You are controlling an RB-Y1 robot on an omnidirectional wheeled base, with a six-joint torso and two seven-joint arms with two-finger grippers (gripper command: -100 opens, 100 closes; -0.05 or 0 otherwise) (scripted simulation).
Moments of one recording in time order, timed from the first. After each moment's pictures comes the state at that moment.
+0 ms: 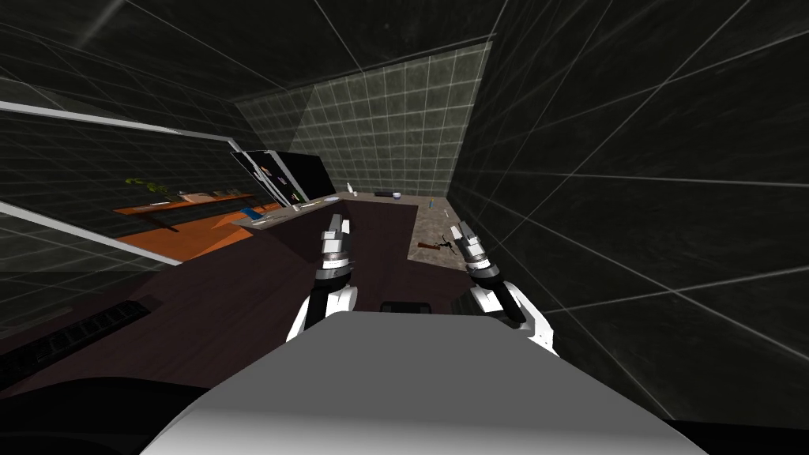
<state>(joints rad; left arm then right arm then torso) 0.51 -0.02 -0.07 -2.37 -0.12 -0.42 -0.09 0.37 -0.45 0.06 -2.18 0.07 -0.52 -0.03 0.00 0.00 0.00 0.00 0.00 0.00</state>
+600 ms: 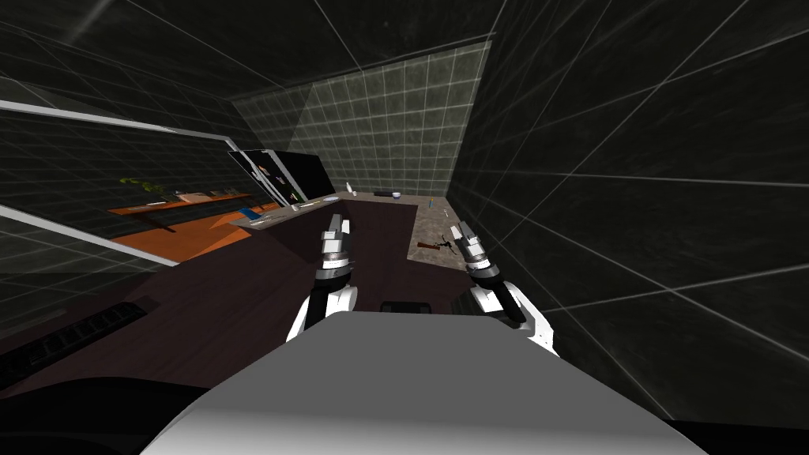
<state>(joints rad) 0.51 -0.02 -0.07 -2.37 -0.12 -0.42 -0.09 0.37 -0.45 0.06 -2.18 0.07 -0.52 -0.03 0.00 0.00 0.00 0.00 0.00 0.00</state>
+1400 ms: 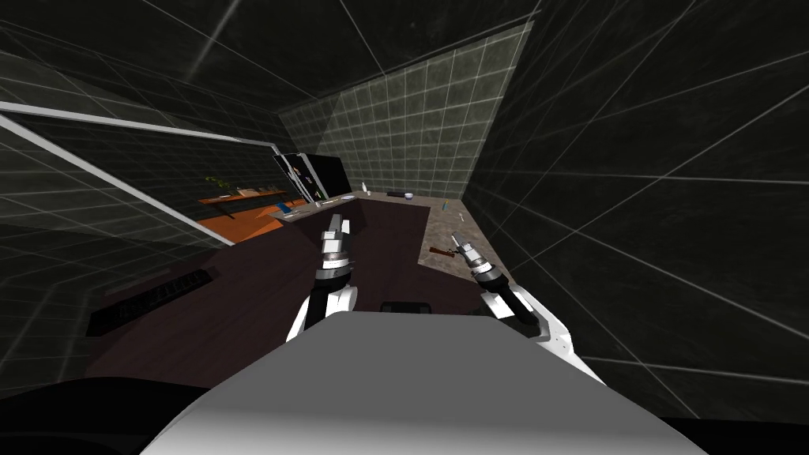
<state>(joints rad) 0.51 -0.02 -0.07 -2.37 -0.12 -0.42 -0.09 0.41 -0.61 0.05 -2.10 0.09 -0.49 0.05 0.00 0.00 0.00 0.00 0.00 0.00</state>
